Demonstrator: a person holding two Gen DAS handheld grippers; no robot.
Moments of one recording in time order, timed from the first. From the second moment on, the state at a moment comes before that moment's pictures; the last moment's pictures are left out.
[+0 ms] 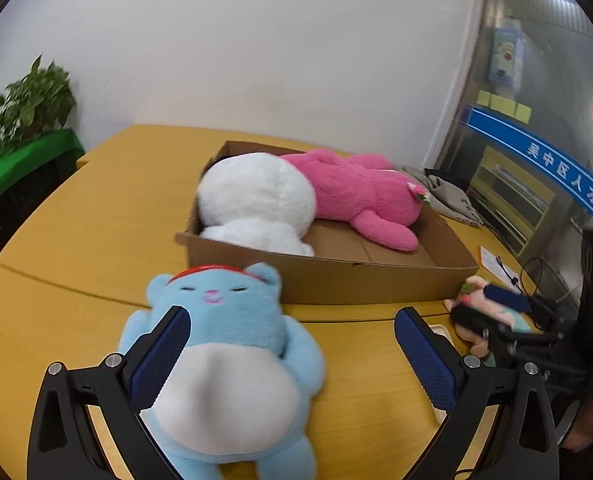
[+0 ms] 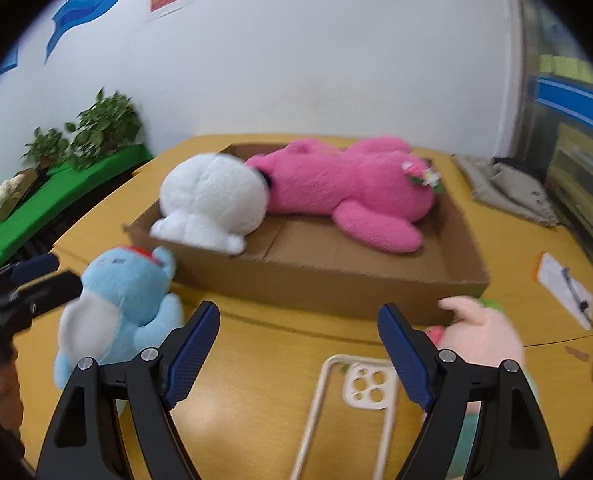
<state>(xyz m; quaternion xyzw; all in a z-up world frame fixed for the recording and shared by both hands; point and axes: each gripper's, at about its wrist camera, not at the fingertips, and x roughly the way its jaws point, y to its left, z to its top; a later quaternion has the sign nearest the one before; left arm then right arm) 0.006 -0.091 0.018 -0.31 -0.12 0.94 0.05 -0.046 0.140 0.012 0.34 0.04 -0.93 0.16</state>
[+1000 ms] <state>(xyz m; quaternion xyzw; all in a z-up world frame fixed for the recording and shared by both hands) 0.011 -0.109 -0.035 -0.39 -0.13 0.91 0.09 -0.082 0.037 -0.092 0.47 0.02 -0.83 0.30</state>
